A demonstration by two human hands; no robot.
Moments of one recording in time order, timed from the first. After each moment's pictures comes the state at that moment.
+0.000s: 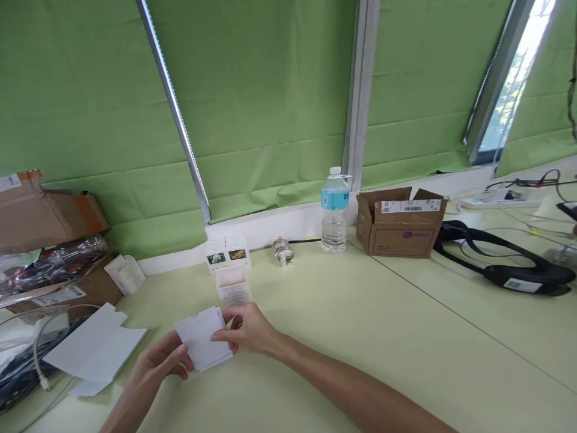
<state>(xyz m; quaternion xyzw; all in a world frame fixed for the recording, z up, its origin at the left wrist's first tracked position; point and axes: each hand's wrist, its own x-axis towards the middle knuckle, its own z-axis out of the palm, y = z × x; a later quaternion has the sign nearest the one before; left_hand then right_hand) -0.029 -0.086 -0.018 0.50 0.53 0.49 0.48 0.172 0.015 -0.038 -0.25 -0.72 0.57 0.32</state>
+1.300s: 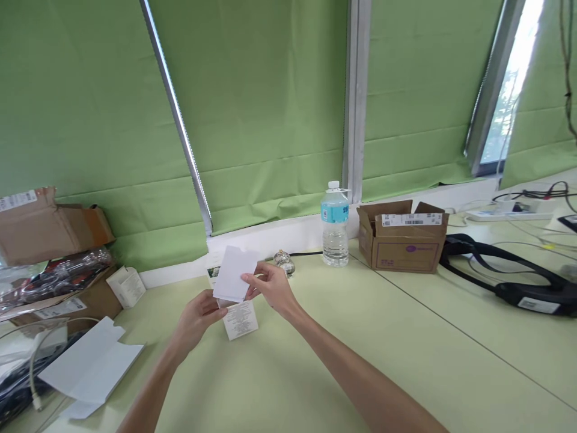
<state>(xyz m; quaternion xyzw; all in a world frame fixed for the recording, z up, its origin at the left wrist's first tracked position) 0.018 0.007 0.017 0.60 0.45 0.49 0.43 0.219 0.066 0.034 -0.25 -0.64 0.51 0.52</state>
